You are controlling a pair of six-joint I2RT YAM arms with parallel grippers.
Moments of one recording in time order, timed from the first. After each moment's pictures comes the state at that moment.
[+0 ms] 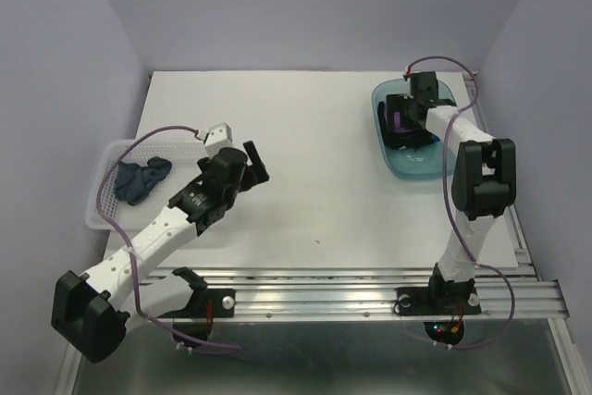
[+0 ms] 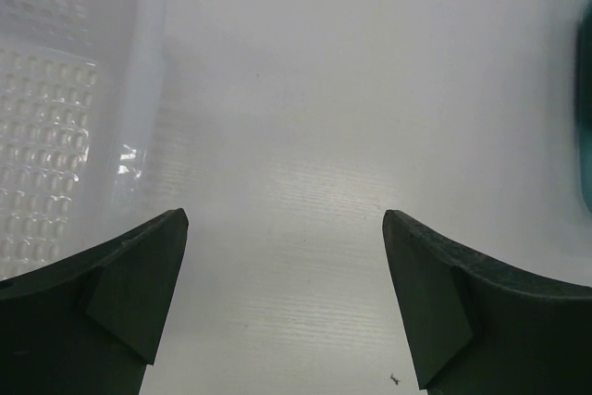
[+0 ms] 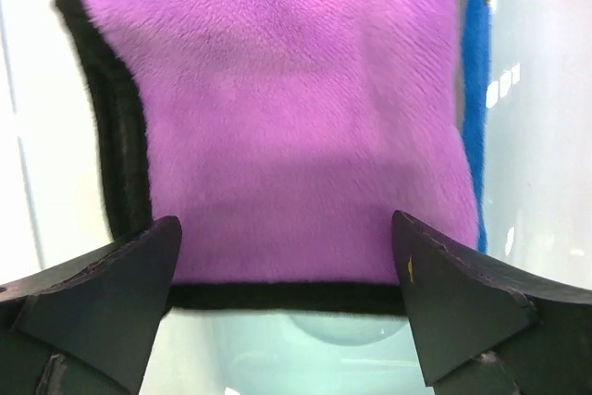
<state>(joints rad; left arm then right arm) -0.63 1.00 0.74 -0.36 -0.44 -0.71 0.07 1.97 1.50 -0.37 0.15 0.00</state>
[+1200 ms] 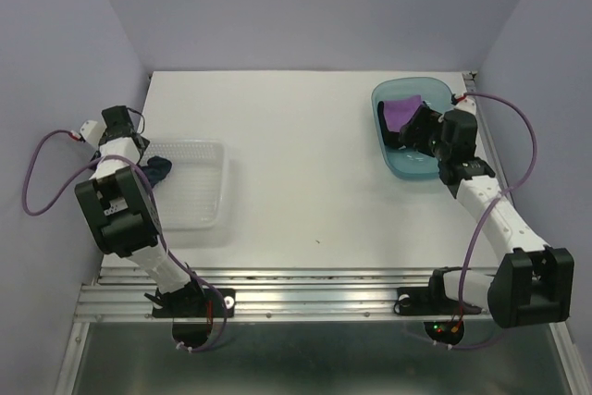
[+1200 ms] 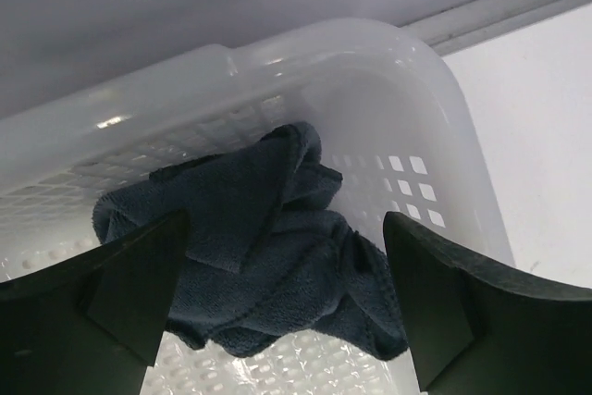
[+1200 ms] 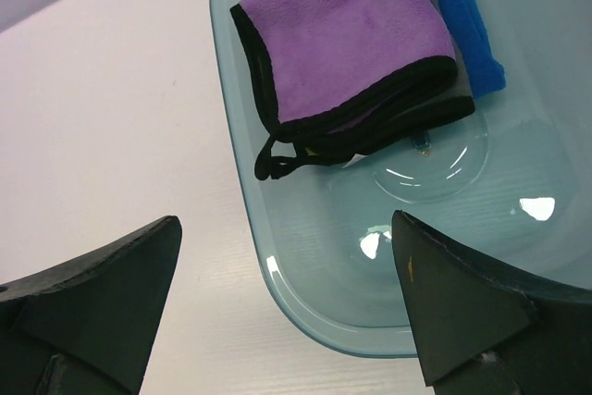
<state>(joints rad) 0.39 1.70 1.17 -0.40 -0.45 -0.72 0.07 1.19 0.85 -0.08 0.09 0.45</state>
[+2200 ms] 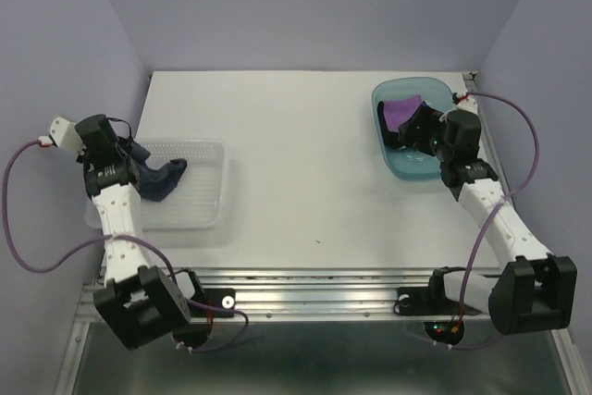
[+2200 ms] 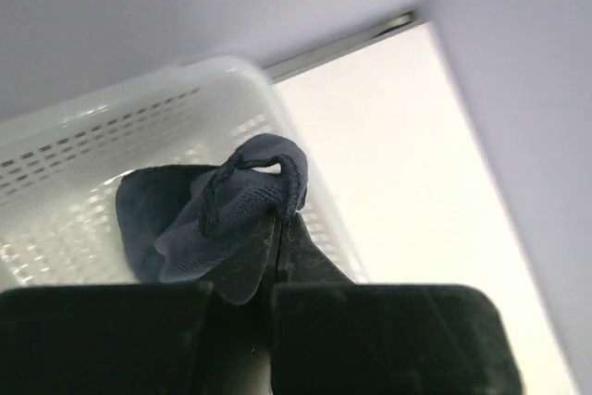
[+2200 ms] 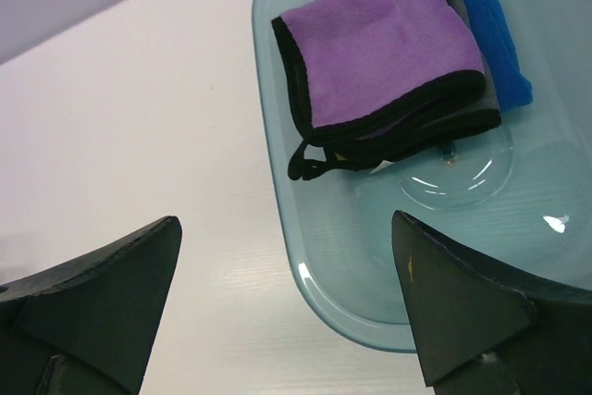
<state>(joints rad) 0.43 1.16 0.99 -0.34 -0.27 -0.74 0.07 1.18 0.85 -0.08 0.04 0.45</state>
